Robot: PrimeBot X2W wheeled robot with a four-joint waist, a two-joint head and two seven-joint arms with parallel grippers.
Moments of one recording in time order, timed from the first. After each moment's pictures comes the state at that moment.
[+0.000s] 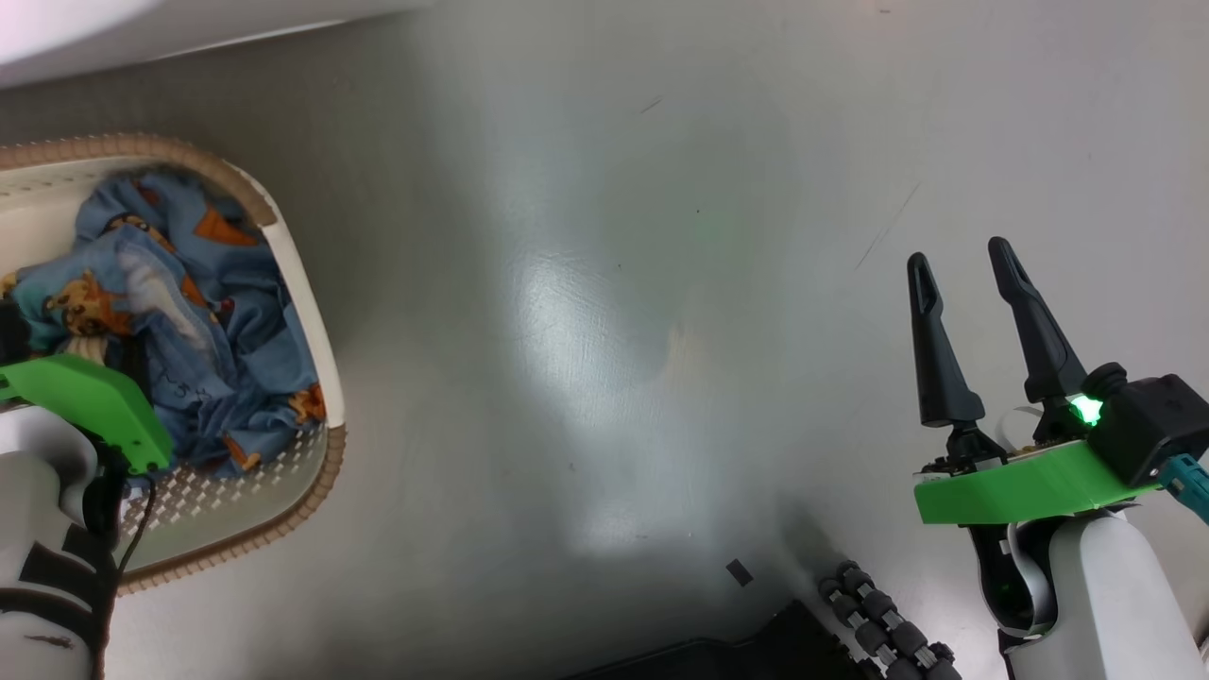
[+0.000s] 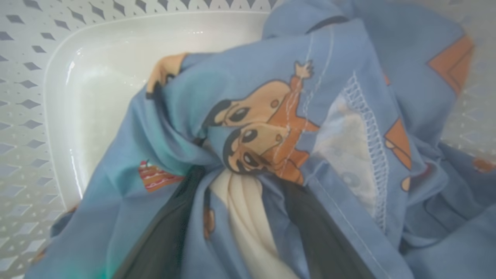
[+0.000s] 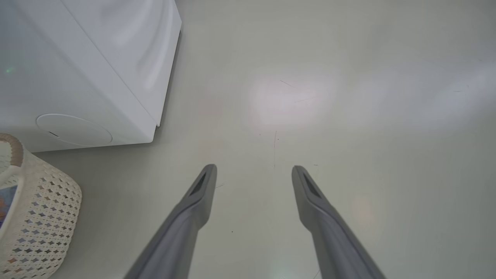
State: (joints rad) left arm -0.91 0.27 -0.14 1.28 -0.38 -0.10 -0.16; right arm -0.28 -0.05 -0.01 0.01 0.20 0.13 -0.25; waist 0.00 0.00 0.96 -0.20
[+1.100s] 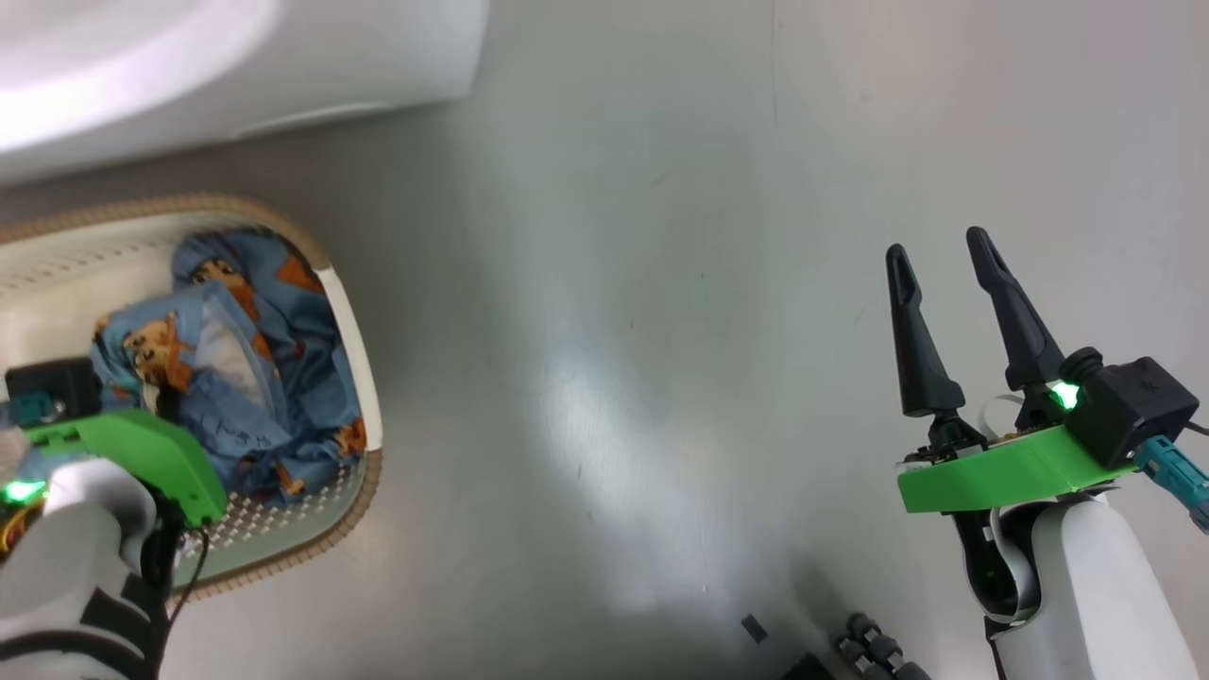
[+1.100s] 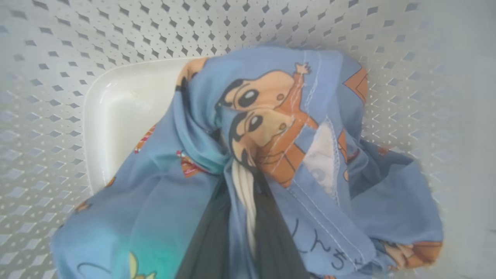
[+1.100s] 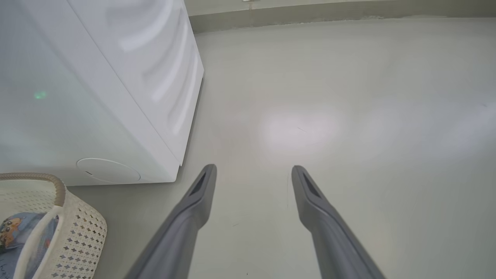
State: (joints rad) left arm -0.84 0.23 -0.20 1.29 -0.41 -0.12 -0.20; right arm -0.31 -0.05 0.01 0.05 0.19 0.13 -0.25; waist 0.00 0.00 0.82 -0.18
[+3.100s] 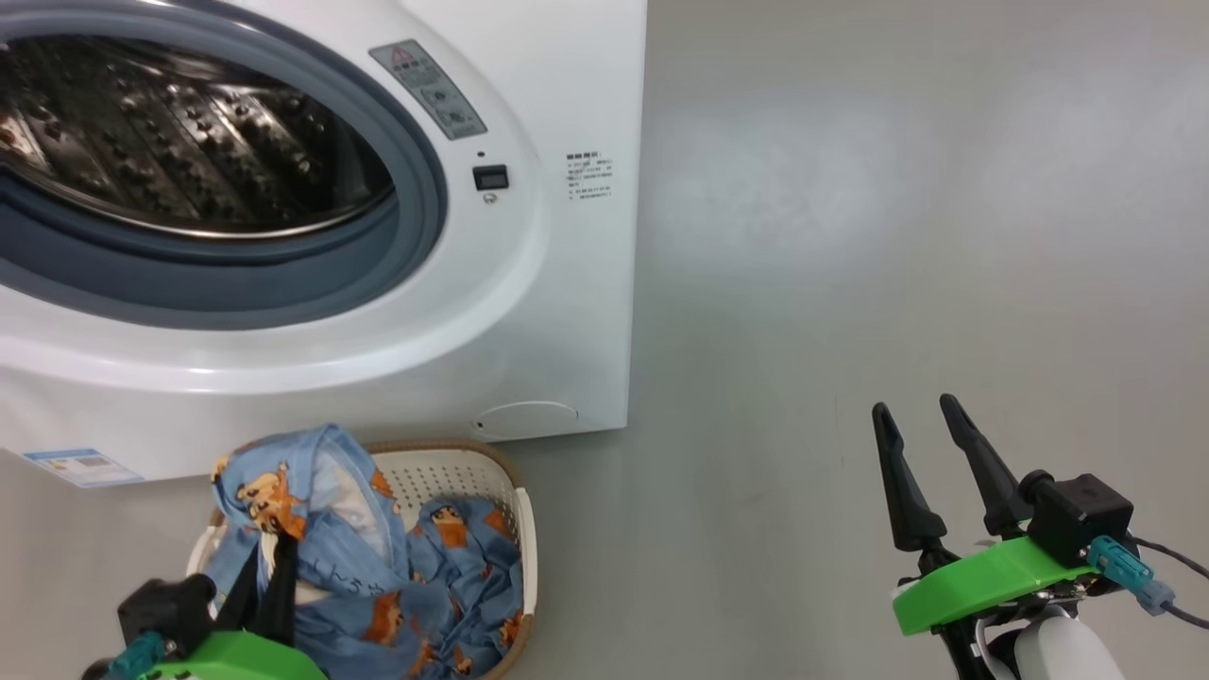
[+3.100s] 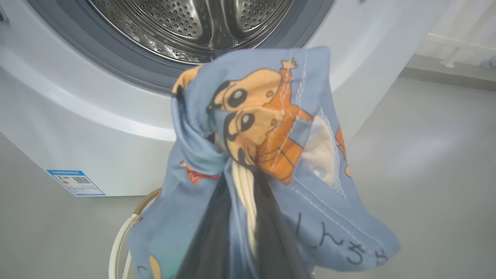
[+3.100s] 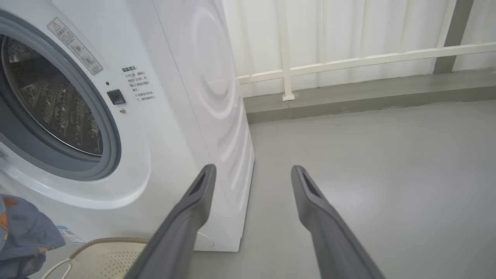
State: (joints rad) left arm -0.14 0.11 -0.02 0.45 -0.28 -0.13 -0.25; right arm -0.16 -0.05 0.01 0.21 0.23 0.13 -0.25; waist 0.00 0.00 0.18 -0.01
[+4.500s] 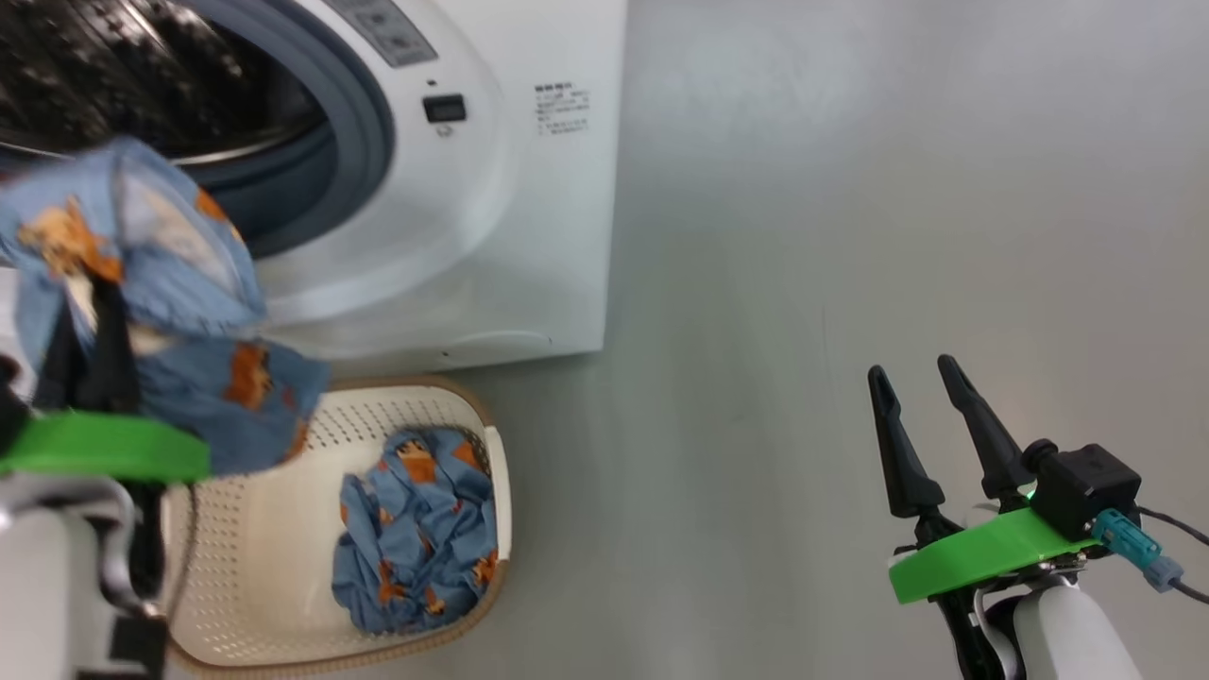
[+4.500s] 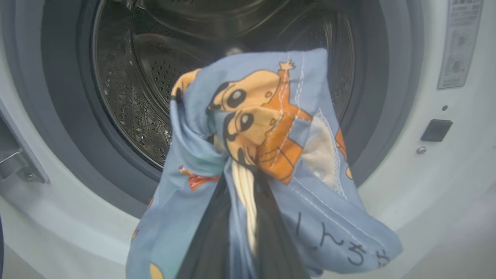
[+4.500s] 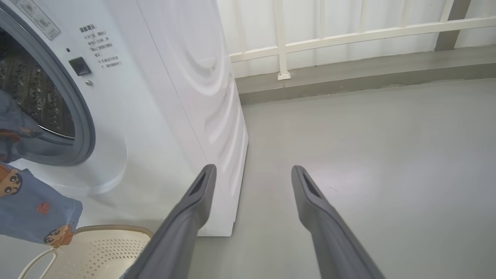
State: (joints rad) left arm -0.41 0.15 0.09 0.32 -0.27 -0.13 -0.26; right arm -0.19 -0.05 0.02 0.18 0.23 0.13 -0.25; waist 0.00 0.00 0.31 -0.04
